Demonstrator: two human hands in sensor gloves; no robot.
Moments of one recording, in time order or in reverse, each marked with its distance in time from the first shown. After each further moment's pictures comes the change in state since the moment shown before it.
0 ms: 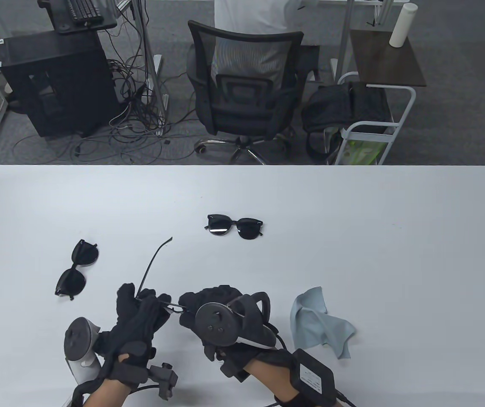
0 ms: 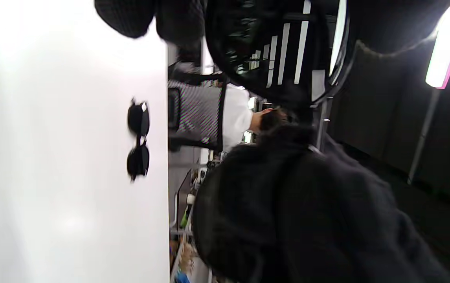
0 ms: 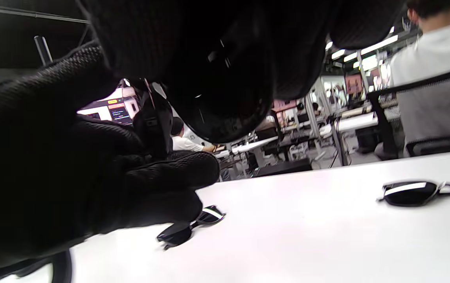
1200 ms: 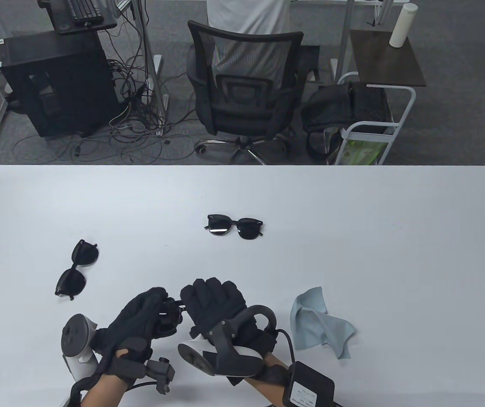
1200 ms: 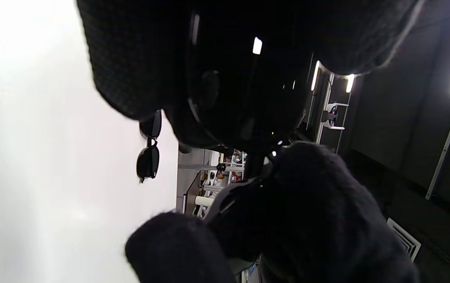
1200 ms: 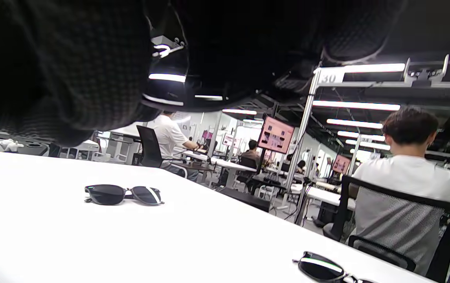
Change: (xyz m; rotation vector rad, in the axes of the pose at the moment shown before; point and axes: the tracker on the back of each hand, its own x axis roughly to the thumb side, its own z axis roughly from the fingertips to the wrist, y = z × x) left_hand -0.005 0.002 -0.004 -0.009 0.118 0.092; right_hand 0.023 0.016 0.014 -0.105 -0.108 0.569
